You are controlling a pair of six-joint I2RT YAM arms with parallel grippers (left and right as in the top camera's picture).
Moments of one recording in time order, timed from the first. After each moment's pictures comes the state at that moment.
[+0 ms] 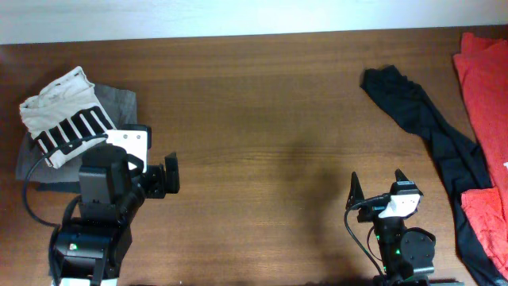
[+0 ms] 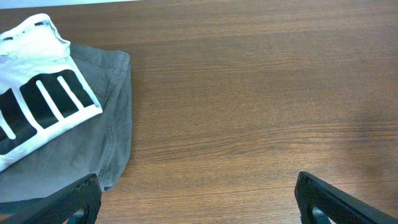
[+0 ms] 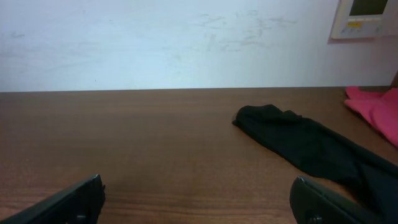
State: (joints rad) left arm -0.12 0.88 0.99 -0.78 -0.04 -0.03; right arm 0.05 0.01 0.01 -0.07 0.02 0.04
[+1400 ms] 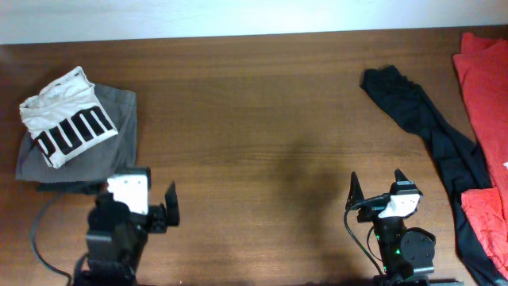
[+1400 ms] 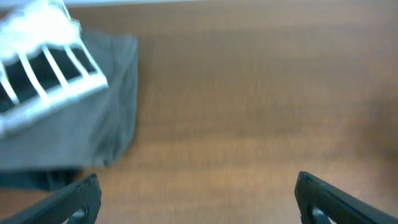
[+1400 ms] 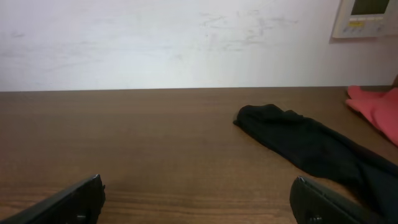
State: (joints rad) left arm -0.12 0.52 0.65 -0.70 -0.07 -0.03; right arm 0.05 0.01 0.01 -0.07 0.02 0.04
